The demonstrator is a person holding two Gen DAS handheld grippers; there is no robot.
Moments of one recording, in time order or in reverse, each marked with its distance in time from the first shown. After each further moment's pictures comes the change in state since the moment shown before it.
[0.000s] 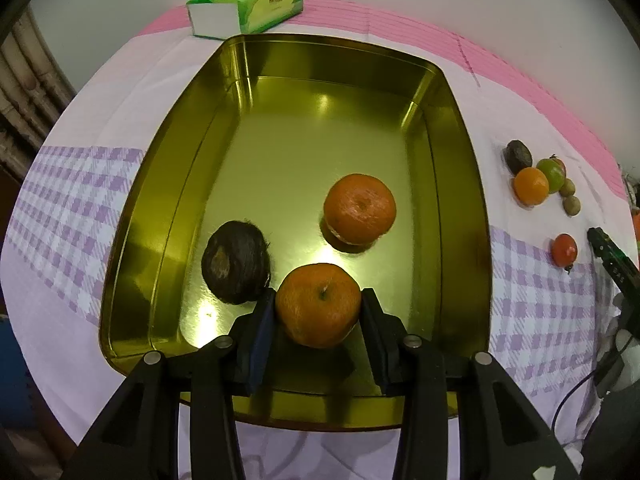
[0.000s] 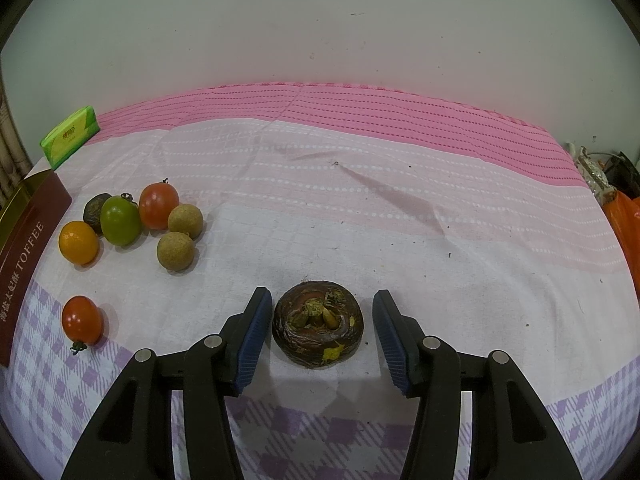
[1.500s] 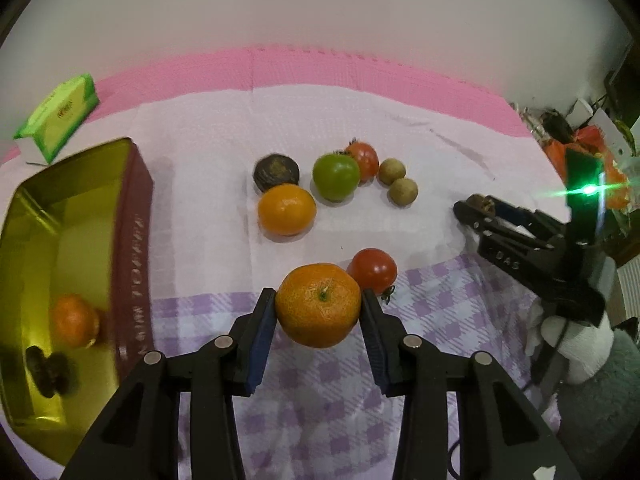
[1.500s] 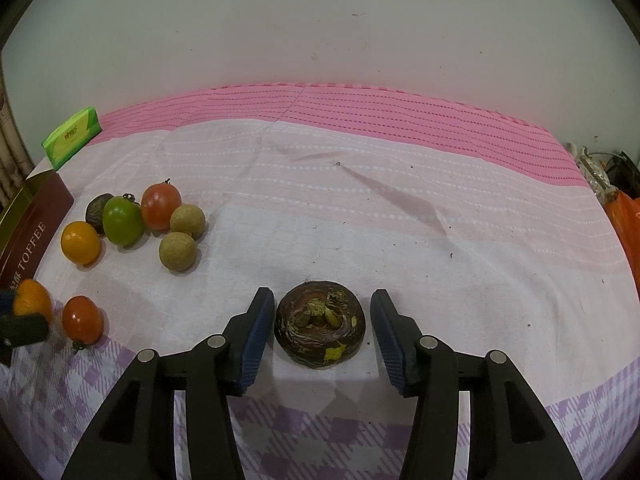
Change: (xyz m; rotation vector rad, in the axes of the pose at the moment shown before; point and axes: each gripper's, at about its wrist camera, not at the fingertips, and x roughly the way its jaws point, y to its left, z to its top) left arm -0.015 -0.163 0.007 0.322 -0.124 -0.251; right arm -0.002 0.003 -0.001 0.003 0.000 0.000
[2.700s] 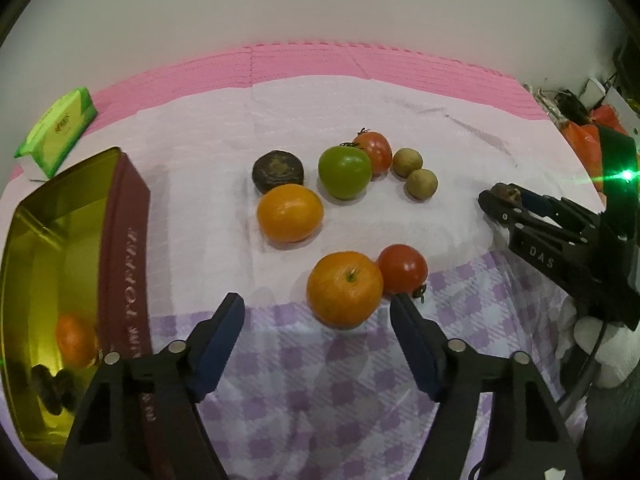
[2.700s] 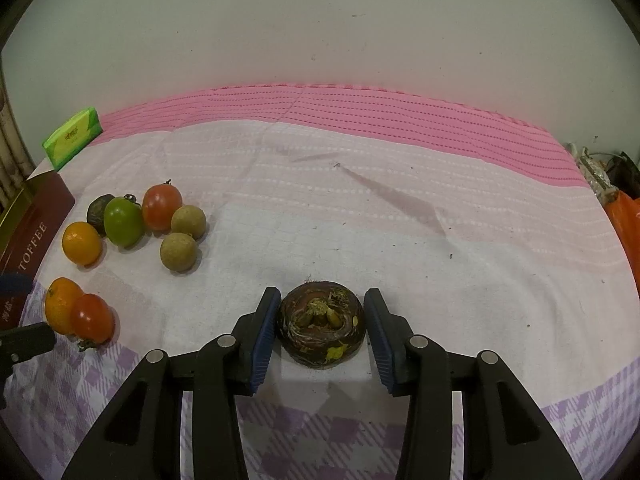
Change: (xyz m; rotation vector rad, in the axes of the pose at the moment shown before) left arm 0.029 -0.007 0.007 0.053 0.025 0.070; right arm -0.001 0.000 0.001 -0.003 0.000 0.003
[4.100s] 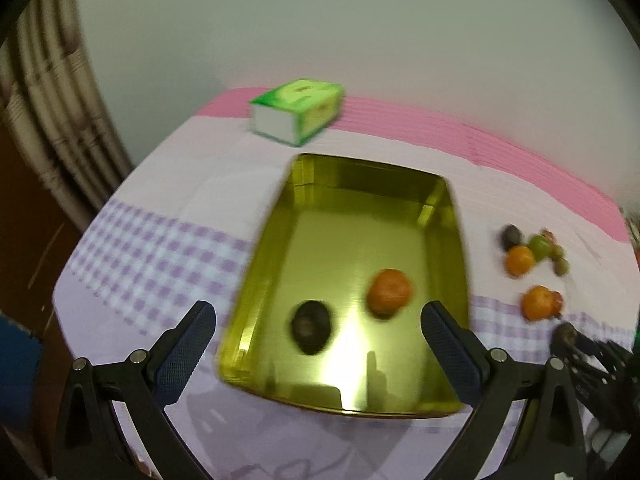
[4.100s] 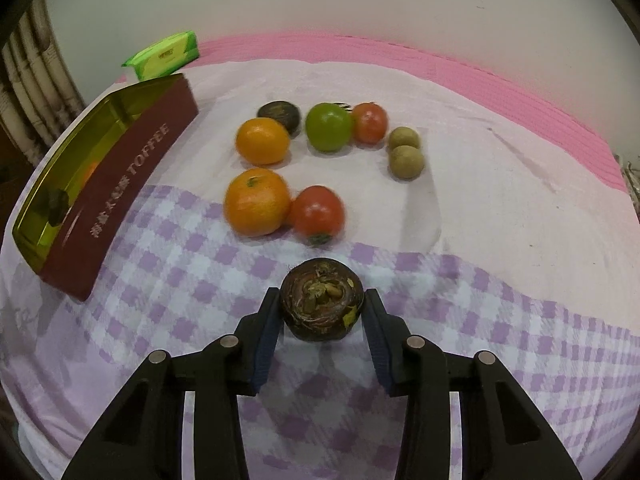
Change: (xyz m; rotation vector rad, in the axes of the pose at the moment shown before) left arm -0.135 0.158 -0.068 -0.354 -0.166 0.305; right arm -0.045 0.118 -0.042 -0.122 0.170 0.116
